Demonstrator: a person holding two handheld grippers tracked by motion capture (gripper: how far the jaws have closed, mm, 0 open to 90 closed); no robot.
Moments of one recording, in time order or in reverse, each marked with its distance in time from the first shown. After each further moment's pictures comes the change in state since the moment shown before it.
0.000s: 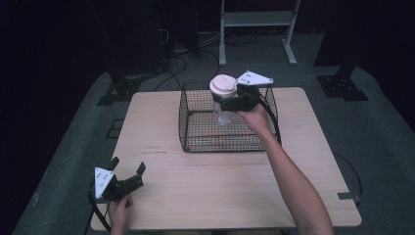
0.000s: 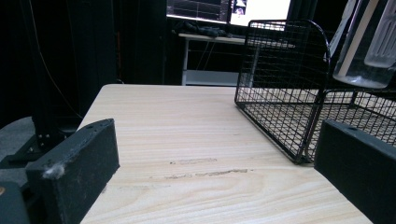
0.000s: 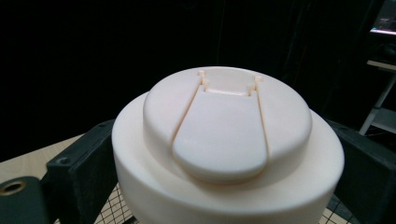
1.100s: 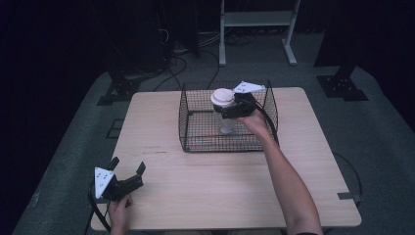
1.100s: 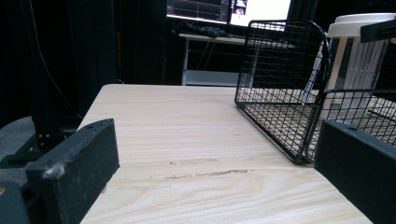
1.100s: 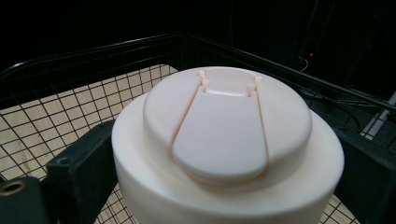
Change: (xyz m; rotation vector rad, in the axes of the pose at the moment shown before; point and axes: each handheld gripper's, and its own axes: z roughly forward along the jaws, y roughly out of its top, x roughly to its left) left arm 0.000 0.000 0.000 -0.001 -0.001 0.000; right arm -0.025 -0.057 0.036 0.129 0.063 0.024
